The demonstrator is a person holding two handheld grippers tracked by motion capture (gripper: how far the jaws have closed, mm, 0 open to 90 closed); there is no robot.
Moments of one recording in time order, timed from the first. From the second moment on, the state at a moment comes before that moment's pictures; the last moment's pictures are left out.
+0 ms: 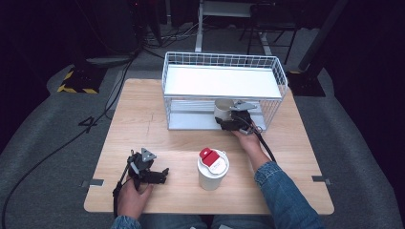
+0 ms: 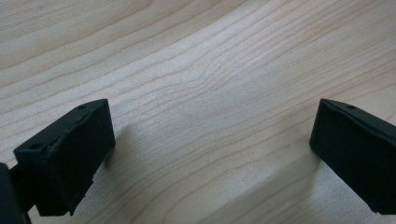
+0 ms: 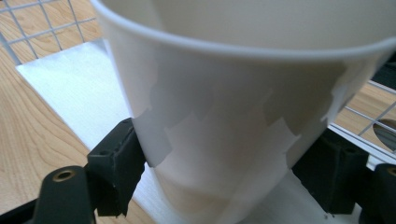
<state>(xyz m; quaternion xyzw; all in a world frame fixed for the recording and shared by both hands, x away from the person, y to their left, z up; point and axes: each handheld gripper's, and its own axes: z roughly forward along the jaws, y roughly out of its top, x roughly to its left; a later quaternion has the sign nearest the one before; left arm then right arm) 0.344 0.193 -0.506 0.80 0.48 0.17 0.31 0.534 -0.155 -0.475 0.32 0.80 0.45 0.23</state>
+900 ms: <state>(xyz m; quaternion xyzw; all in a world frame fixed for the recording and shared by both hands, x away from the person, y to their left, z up) 0.344 0.193 -0.506 0.80 0.48 0.17 0.31 0.545 -0.157 -0.481 0.34 0.79 0.45 0.23</state>
